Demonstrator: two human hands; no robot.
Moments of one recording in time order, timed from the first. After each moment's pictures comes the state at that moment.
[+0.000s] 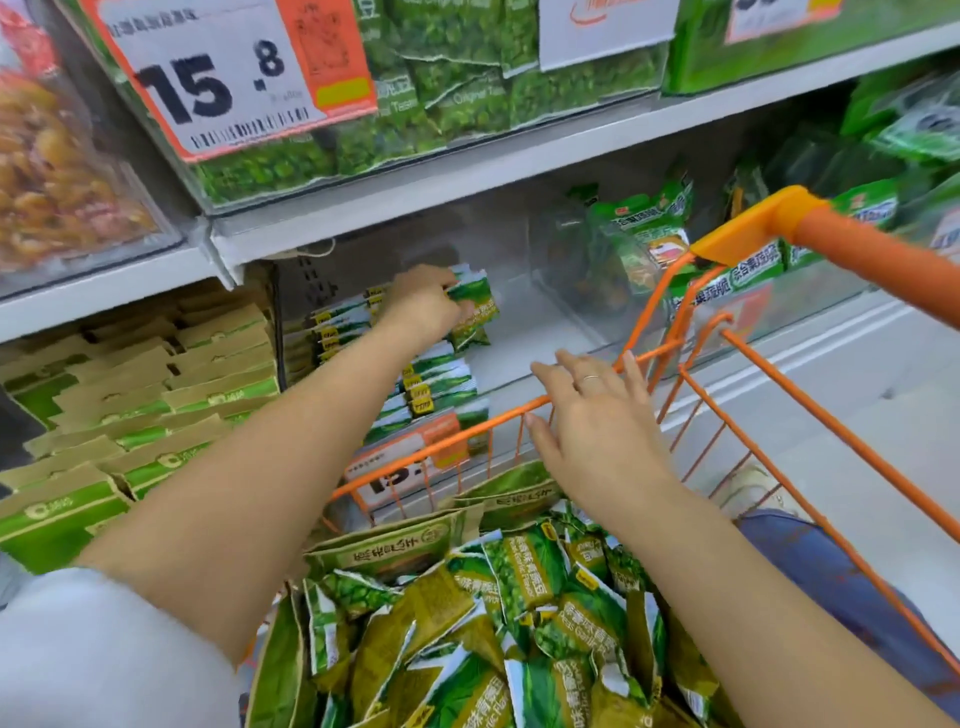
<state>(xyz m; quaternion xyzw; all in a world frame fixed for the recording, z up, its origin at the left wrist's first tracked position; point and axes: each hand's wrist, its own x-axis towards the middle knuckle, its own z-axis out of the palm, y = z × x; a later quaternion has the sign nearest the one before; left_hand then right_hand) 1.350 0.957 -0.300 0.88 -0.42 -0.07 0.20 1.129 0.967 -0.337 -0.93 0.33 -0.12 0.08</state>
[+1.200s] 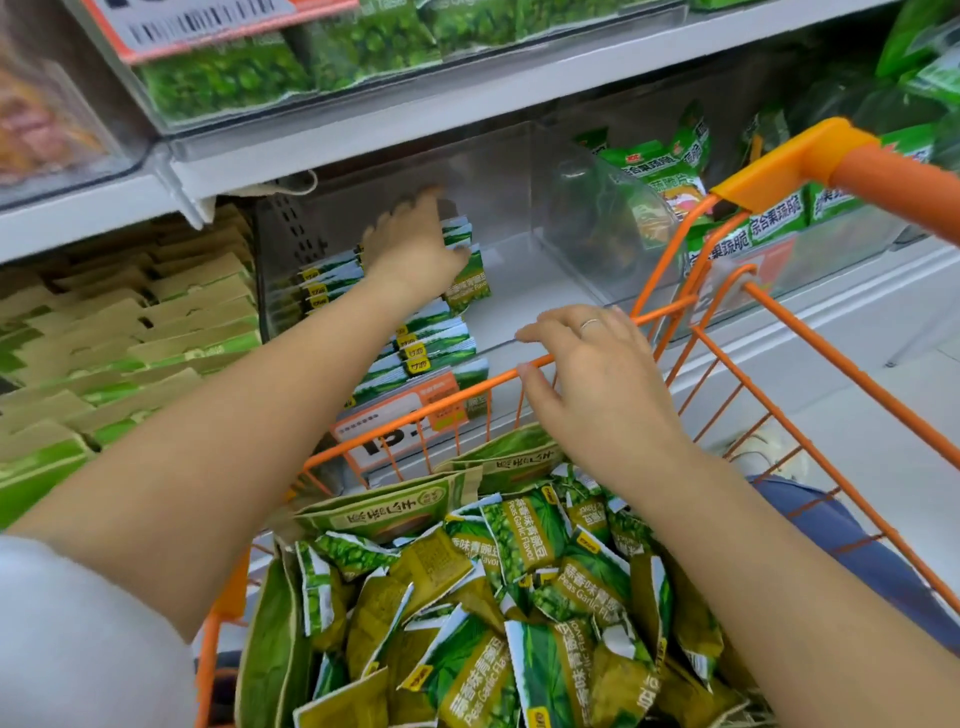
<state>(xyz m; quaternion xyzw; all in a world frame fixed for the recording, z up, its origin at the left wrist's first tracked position) 1.353 0.952 -0.306 0.89 -0.43 0.03 0.14 1.133 0.973 -0.329 -0.92 0.29 -0.24 0.13</state>
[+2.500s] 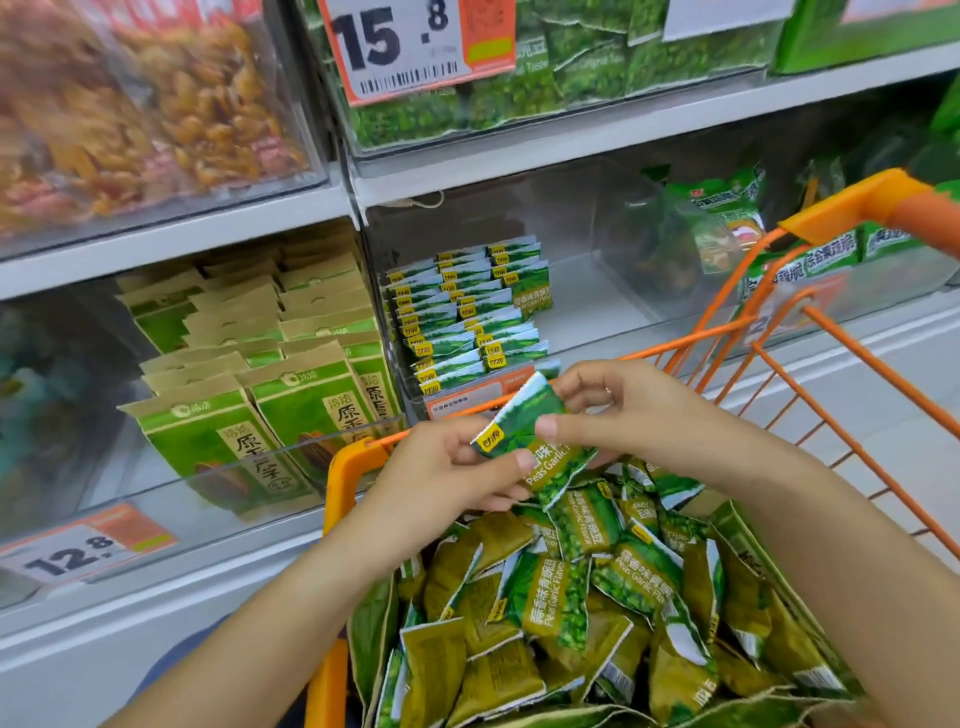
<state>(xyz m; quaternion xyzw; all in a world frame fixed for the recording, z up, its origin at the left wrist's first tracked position) 1.244 1.160 -0.319 0.69 -0.34 -0.39 0.51 1.126 1.006 -0.298 -0.77 0.20 -0.07 0.60</state>
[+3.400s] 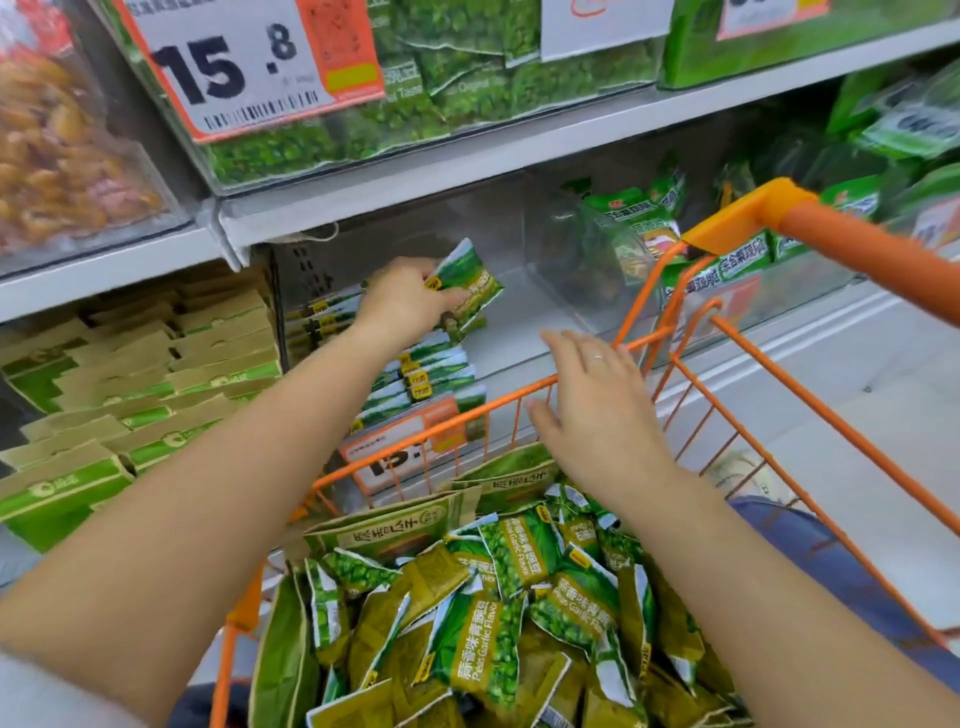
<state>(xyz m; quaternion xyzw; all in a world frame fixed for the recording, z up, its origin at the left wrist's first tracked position) 1.337 0.991 -0.291 0.86 -0.43 -0.07 0.27 1.126 0.974 -0.330 -0.92 0.35 -0.16 0.11</state>
